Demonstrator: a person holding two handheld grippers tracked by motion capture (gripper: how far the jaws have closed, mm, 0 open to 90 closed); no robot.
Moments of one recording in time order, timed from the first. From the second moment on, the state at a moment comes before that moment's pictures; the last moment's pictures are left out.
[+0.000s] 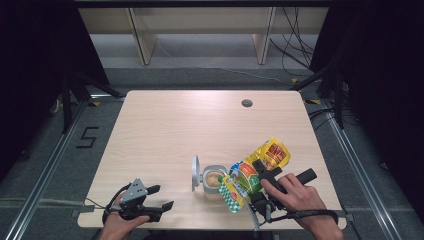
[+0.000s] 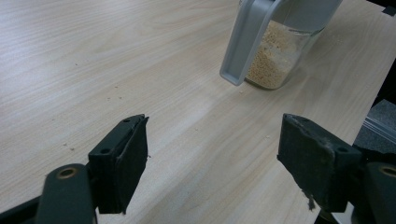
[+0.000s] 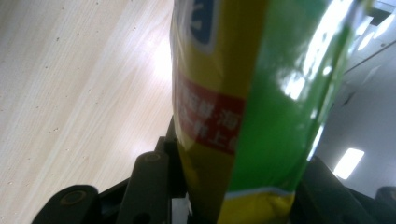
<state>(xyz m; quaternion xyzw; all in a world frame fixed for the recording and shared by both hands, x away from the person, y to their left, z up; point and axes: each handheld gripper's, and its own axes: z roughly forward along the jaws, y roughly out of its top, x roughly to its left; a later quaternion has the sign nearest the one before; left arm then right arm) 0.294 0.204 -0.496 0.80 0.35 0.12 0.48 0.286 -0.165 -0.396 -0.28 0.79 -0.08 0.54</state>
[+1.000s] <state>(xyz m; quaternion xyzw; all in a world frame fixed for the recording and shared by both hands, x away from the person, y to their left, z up) 0.293 0.203 -0.497 0.79 0.36 0.11 0.48 0.295 -0.177 -0.401 -0.22 0.82 -0.04 0.52</state>
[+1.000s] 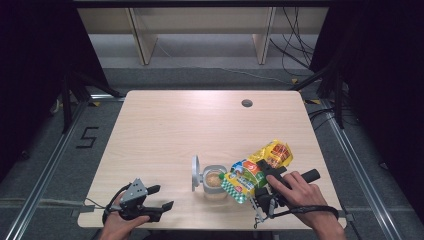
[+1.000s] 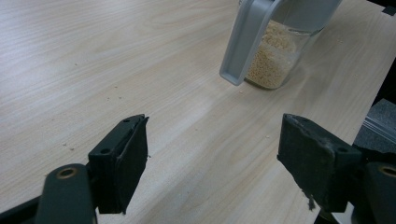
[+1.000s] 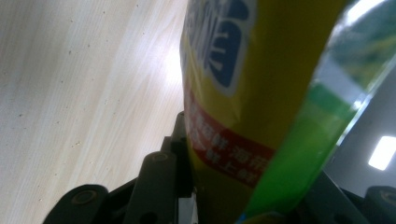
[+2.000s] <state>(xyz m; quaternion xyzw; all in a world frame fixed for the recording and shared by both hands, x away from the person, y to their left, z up) 0.294 0.205 -0.496 0.80 0.35 0.12 0.48 0.315 -0.206 -0.429 -0.12 0.87 0.16 0.45</state>
